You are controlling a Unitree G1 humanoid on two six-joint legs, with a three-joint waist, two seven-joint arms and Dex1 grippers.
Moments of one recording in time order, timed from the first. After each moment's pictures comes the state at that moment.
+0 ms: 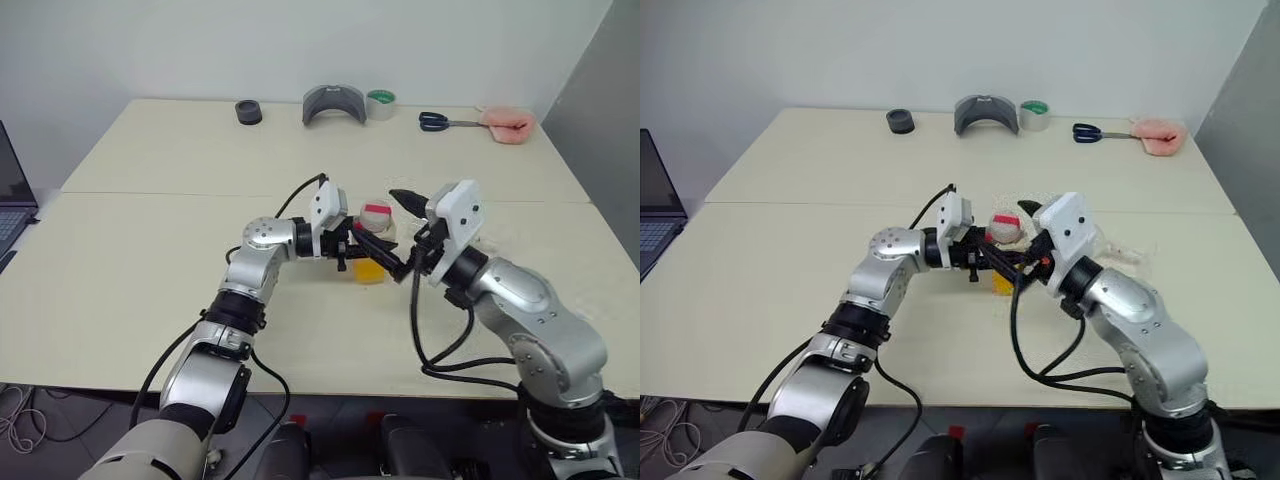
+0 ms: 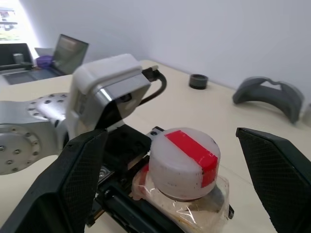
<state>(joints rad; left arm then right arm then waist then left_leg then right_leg) -0.83 0.23 -0.15 0.53 -0.26 0.02 -1.21 -0.37 -0.31 0.13 -0.69 0.33 0.75 0.26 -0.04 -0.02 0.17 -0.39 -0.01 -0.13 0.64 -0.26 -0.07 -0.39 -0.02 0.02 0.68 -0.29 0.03</state>
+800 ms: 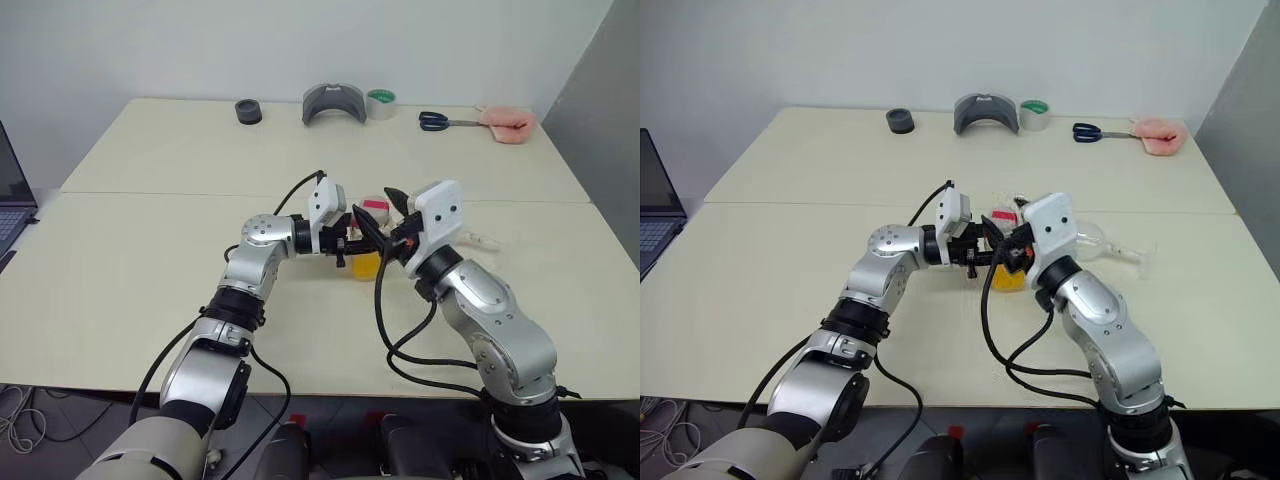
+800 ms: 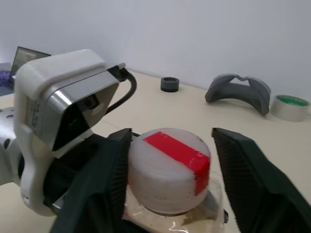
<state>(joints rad) -0.84 0.23 -0.14 0.55 -0.26 0.02 -1.21 -0.38 -0.18 0.18 -0.58 0.22 0.65 0.20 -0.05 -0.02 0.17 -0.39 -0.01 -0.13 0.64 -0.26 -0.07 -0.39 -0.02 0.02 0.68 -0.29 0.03</state>
